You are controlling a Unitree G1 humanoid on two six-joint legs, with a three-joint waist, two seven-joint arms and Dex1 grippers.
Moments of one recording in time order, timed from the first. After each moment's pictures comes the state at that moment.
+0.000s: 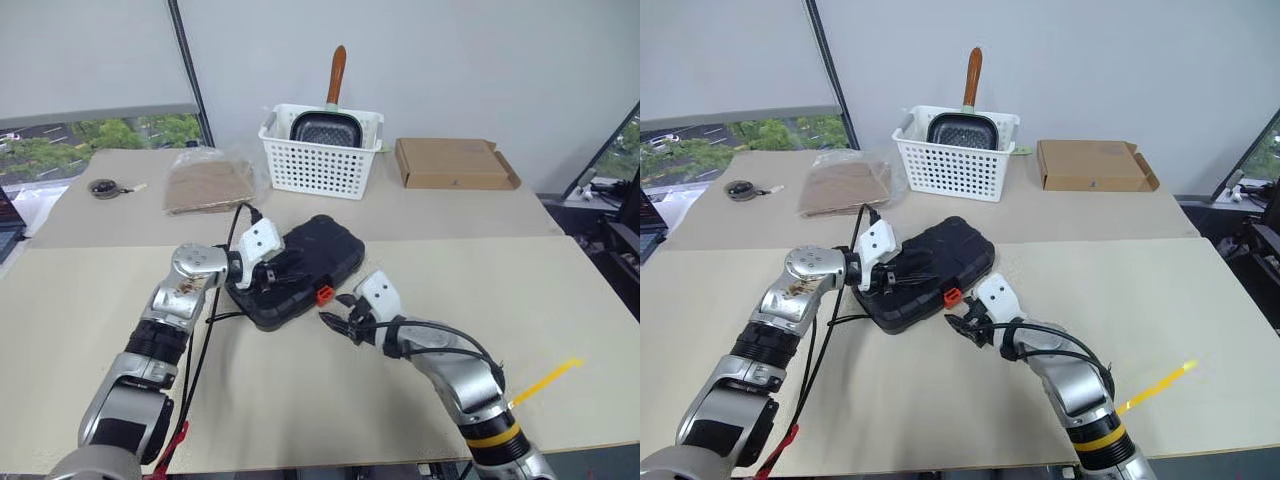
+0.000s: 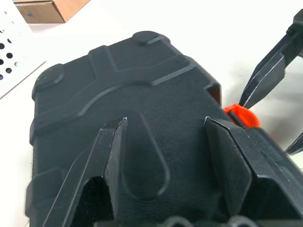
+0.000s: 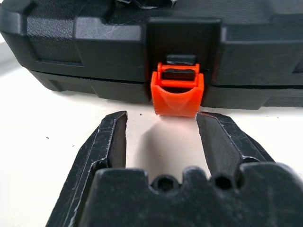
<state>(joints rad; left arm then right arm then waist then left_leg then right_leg) -0.64 0.48 -0.20 0.35 -0.12 0.14 -1.05 -0.25 -0.26 0.30 -0.27 0.11 0.63 0.48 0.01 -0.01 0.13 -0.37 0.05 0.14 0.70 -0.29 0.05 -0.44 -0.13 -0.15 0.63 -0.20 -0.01</state>
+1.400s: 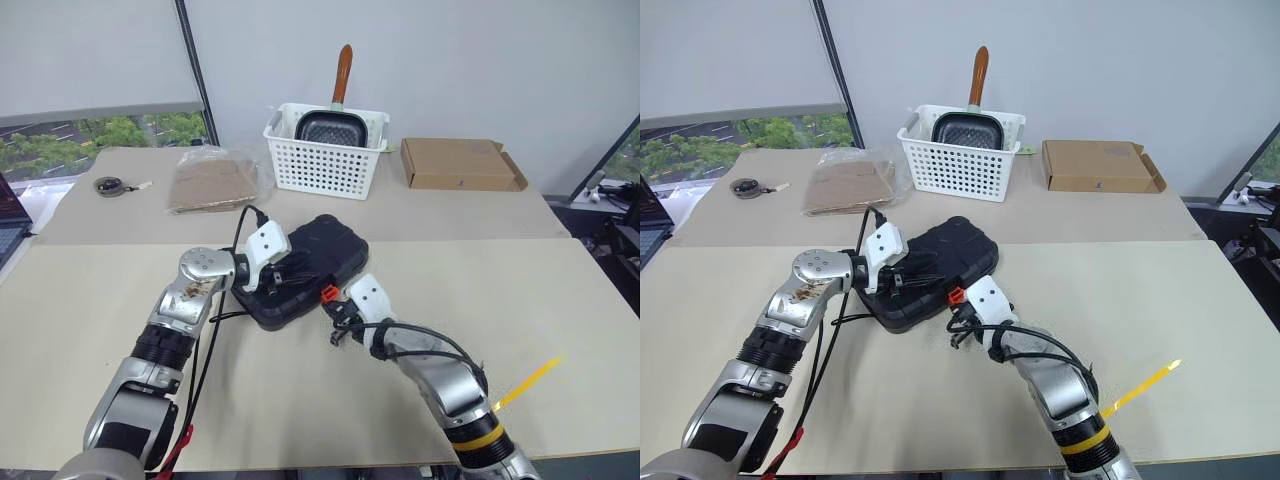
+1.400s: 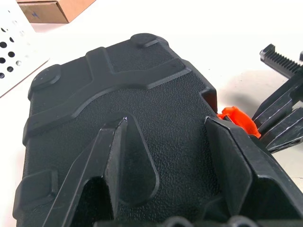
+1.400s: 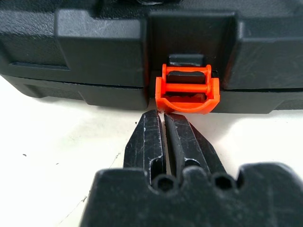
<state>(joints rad) -0.63 0.47 -0.21 0.32 -0.12 0.15 -1.03 -0.25 -0.23 0.33 -0.25 0.06 0.63 0.41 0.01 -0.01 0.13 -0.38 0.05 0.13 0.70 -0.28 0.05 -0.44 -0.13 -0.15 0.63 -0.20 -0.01</state>
